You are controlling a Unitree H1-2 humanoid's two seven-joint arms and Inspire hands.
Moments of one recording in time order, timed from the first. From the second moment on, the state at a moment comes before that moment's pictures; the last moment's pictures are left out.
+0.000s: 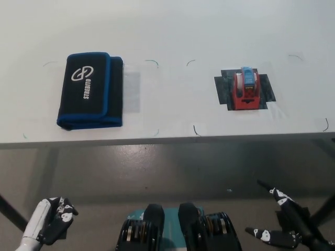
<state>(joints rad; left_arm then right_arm) 0.00 0.32 0.00 0.23 0.14 -0.19 -0.03 -0.03 -0.36 0.24 0.18 -0.34 -0.24 0.03</state>
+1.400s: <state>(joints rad) -0.01 0.33 0.01 0.25 0.16 -0.21 -0.03 -0.94 -0.29 0.06 0.79 -0.15 -0.15 0.22</state>
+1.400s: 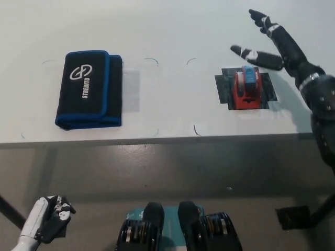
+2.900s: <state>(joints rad) 0.01 0.31 0.05 0.22 0.14 -0.21 -0.03 -1.09 -0.29 -0.08 1.20 0.05 -0.11 0.37</state>
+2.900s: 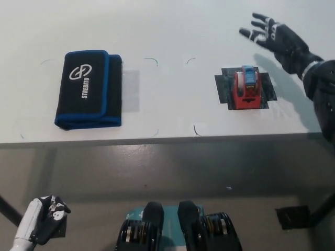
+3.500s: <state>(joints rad) -0.01 0.31 0.05 0.22 0.14 -0.21 -0.03 -0.99 -0.24 -0.15 1.30 0.10 -0.16 0.36</state>
